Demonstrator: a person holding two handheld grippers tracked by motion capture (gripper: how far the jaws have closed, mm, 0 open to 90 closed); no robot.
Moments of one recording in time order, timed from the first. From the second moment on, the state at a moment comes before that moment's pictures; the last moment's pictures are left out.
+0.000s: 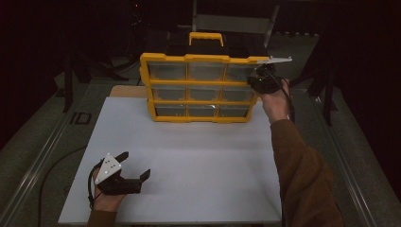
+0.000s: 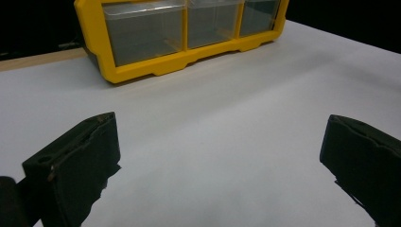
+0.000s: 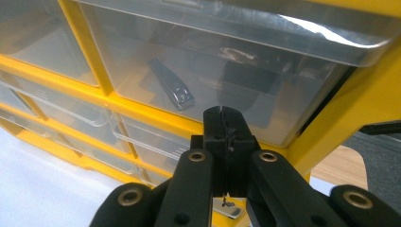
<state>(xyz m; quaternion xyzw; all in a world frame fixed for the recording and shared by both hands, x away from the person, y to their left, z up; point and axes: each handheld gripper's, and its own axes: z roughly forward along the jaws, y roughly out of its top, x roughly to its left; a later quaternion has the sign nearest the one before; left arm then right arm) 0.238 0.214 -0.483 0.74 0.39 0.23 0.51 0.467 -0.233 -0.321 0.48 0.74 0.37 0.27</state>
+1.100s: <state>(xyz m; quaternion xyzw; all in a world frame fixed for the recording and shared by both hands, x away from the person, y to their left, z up) 0.238 0.213 -0.484 0.74 0.39 0.23 0.50 0.419 -0.210 -0.338 0.41 0.79 0.38 0.25</state>
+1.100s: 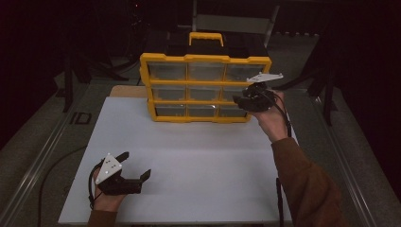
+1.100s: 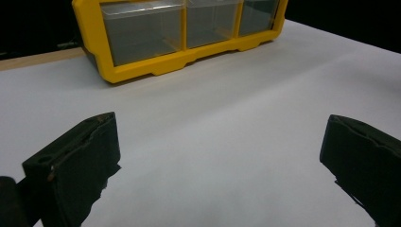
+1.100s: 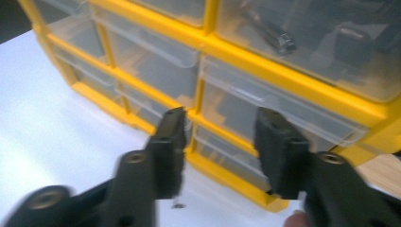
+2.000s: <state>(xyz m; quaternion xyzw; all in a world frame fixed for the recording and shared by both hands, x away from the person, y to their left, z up) 0.238 0.214 -0.483 0.74 0.39 0.23 0.51 0.359 -0.198 -0.365 0.36 0.82 0.39 0.24</state>
